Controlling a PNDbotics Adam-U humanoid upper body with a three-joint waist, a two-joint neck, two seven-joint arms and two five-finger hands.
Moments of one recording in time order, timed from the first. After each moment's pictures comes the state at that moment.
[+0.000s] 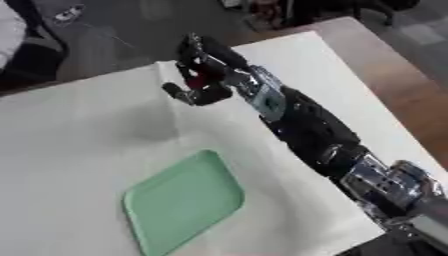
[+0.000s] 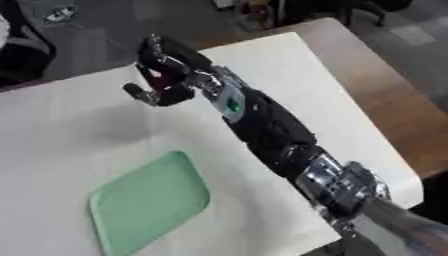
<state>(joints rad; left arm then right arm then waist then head) -0.42 0.41 -0.09 -1.99 -0.41 0.06 0.47 -0.93 -0.40 0.28 -1.09 0.39 -0.73 0.06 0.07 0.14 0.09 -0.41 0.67</state>
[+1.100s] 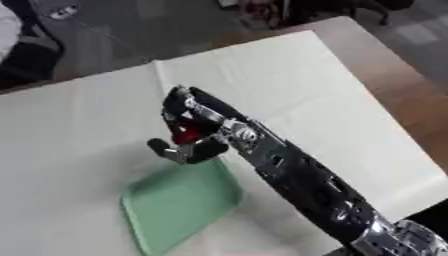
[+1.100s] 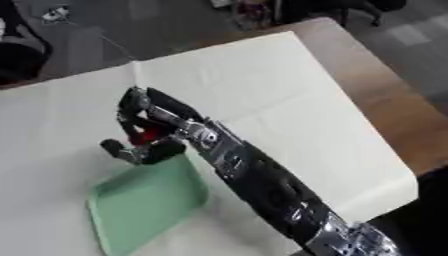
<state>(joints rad) -0.42 0.42 -0.09 -1.99 -0.41 0.06 0.47 -0.59 -0.29 0.32 -1.45 0.24 -0.63 0.21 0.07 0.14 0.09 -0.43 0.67</state>
